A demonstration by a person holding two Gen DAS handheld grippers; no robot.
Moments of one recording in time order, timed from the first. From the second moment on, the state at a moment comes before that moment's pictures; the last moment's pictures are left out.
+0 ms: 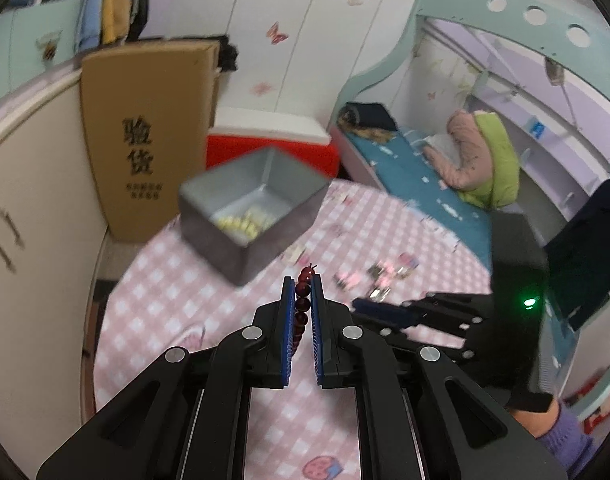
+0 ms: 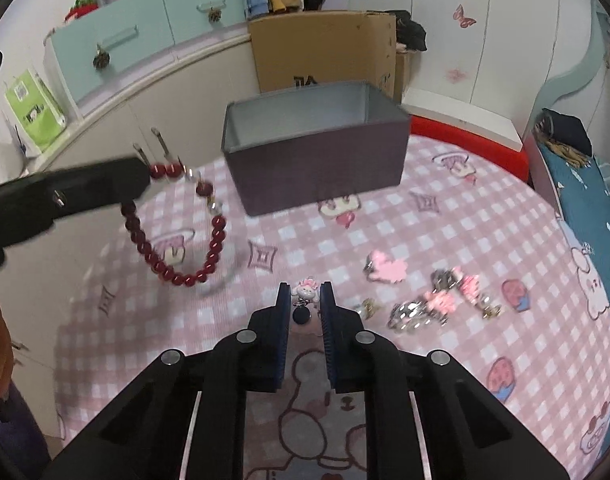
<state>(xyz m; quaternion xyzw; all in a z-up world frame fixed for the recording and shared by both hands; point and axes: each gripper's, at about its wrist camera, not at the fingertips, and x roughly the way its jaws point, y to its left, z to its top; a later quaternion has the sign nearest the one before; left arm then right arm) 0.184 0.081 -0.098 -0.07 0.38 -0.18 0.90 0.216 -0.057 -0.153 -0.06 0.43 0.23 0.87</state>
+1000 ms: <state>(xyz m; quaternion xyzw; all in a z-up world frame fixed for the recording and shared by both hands) 0.325 0.085 -0.113 -0.05 0.45 -0.11 0.88 0.353 -0.015 -0.115 -0.04 0.44 0.24 0.87</state>
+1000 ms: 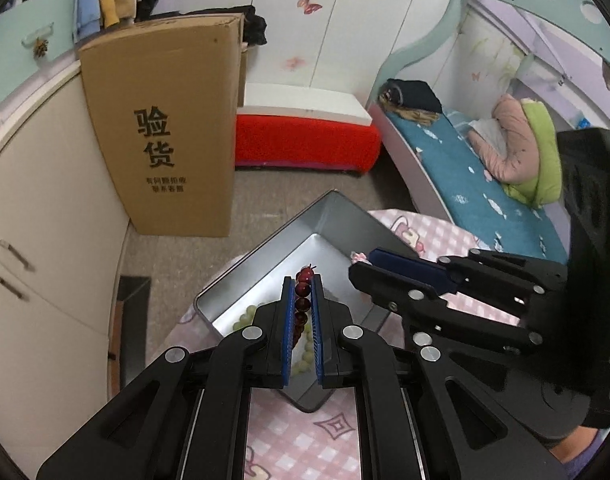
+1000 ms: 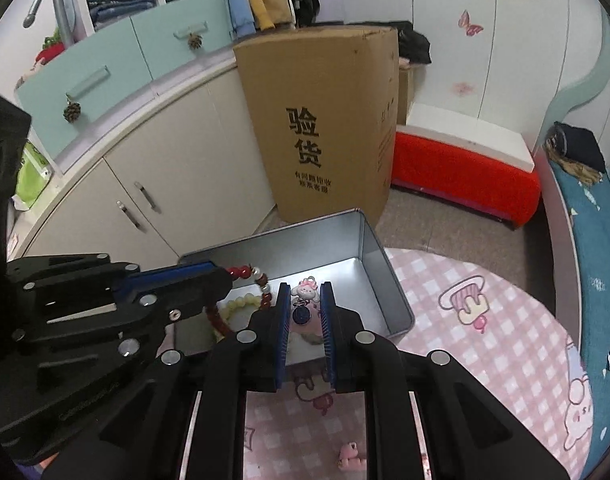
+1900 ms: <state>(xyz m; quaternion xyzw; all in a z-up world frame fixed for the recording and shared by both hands) 0.313 0.088 -0.093 -0.05 0.43 -0.11 0.89 0.359 -0.015 -0.122 -0.04 0.46 0.25 0.85</state>
